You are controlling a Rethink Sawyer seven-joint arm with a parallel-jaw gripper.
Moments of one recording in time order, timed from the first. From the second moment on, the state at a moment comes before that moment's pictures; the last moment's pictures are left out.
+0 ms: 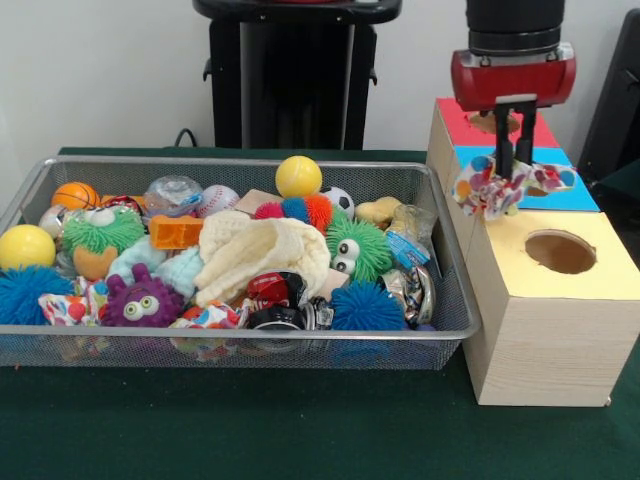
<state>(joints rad) -0.08 -0.76 0.07 1.79 0.19 0.37 1.61</state>
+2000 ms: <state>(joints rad) 0.03 -0.66 0.01 1.70 0.38 0.26 1.67</state>
